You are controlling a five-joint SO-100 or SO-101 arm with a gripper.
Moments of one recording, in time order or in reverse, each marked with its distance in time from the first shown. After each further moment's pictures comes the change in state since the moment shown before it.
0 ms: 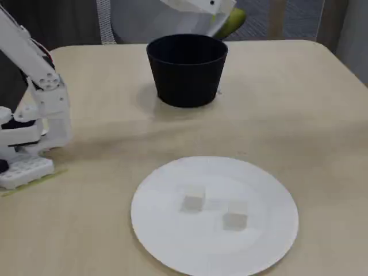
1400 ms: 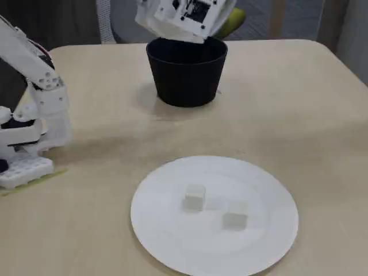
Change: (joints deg) arm 10.5 6.4 14.2 0.1 -2.5
